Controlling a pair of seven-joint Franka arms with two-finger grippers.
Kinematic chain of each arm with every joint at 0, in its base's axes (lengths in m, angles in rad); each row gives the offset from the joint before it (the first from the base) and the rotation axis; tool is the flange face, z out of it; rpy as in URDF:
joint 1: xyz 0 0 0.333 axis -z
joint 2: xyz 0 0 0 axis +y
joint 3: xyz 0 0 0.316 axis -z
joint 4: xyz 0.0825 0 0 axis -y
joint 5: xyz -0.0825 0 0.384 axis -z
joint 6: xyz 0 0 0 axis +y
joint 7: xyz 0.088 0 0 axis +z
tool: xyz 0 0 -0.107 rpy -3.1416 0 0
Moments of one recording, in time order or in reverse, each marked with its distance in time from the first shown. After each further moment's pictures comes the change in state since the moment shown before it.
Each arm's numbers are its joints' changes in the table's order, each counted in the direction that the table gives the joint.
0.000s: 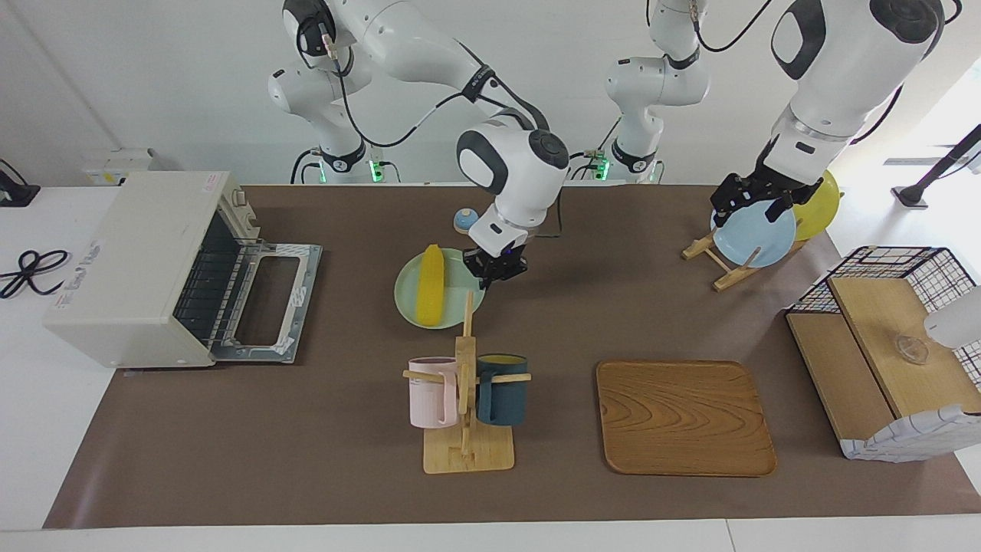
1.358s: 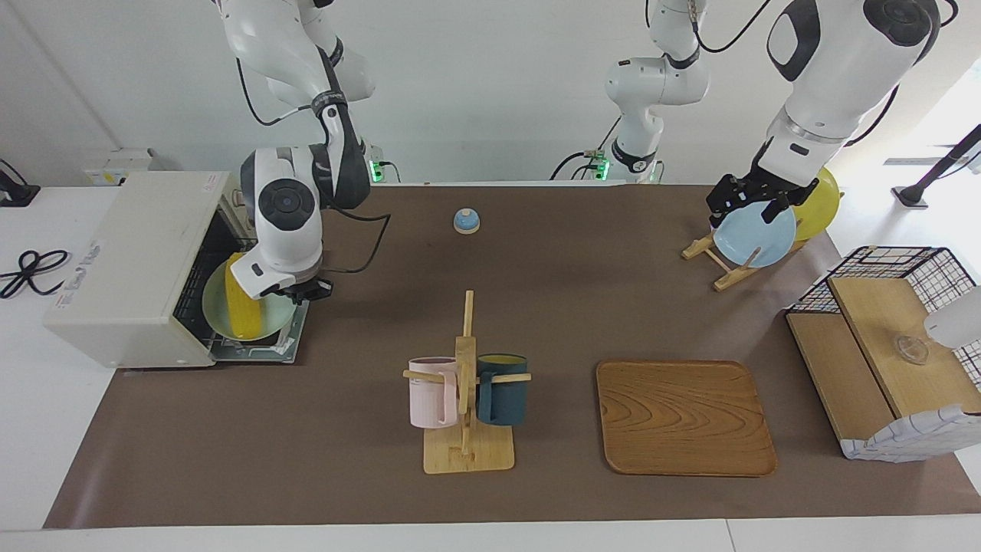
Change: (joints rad) left arm -0.041 -0.001 0.055 0.004 0.000 0.007 0.000; right arm 0.538 -0.237 0.003 -0.361 0.004 -0.101 0.398
